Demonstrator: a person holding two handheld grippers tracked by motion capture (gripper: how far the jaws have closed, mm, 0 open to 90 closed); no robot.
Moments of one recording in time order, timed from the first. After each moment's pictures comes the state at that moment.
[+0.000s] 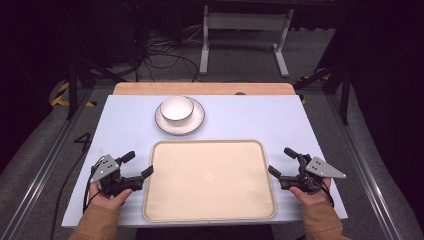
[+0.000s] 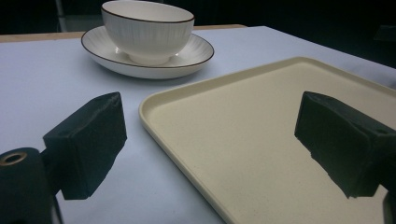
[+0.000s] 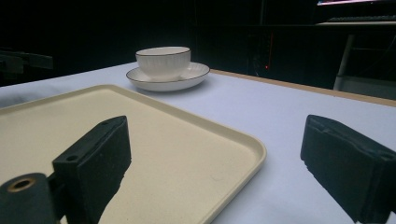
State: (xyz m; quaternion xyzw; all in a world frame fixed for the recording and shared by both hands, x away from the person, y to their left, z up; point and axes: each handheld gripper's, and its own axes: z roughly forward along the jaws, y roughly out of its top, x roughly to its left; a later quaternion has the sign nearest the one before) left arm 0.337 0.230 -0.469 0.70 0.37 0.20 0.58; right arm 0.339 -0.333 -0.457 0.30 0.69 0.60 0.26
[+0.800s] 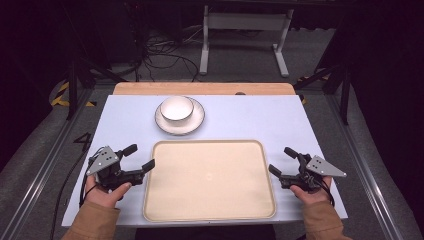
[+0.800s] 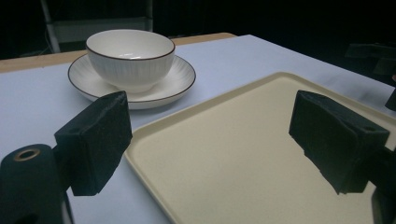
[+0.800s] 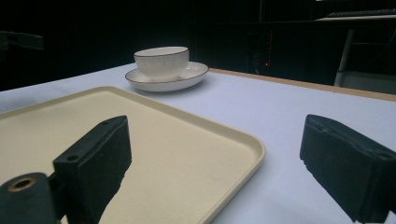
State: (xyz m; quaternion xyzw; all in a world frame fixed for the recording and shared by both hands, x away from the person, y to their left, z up) left arm 0.336 0.221 -0.423 0.71 0.35 0.19 0.58; right arm 0.341 -0.335 -0.457 0.31 0.69 0.61 0.25
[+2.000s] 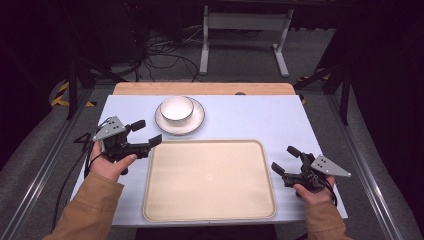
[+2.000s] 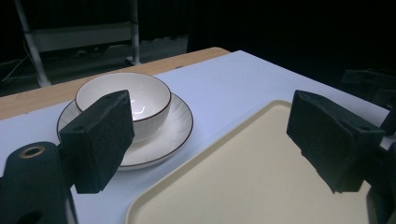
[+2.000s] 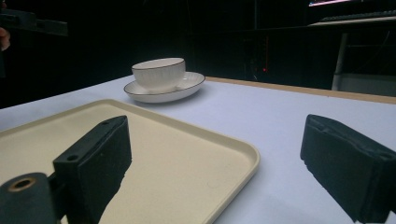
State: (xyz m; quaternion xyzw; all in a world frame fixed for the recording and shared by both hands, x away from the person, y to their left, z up) left arm 0.393 0.204 -0.374 0.72 0.33 0.17 0.58; right arm 0.340 -0.341 -0.453 0.32 0.67 0.62 0.25
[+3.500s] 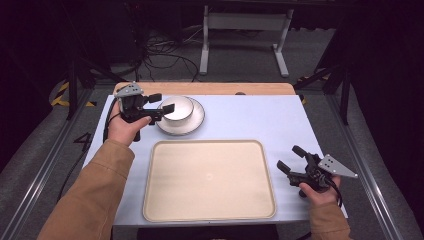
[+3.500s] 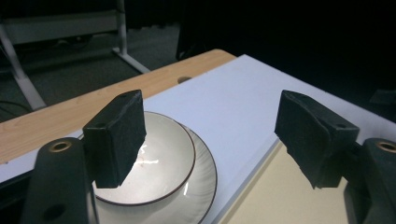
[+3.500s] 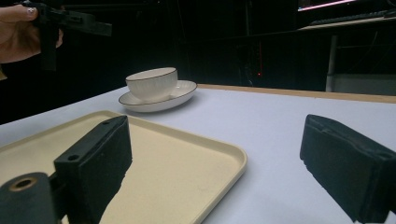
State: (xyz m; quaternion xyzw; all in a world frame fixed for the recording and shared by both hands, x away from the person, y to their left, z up) left arm 0.488 0.180 -0.347 0.76 0.31 0.13 0.56; right arm 0.338 -0.354 -0.451 0.34 0.65 0.64 0.25
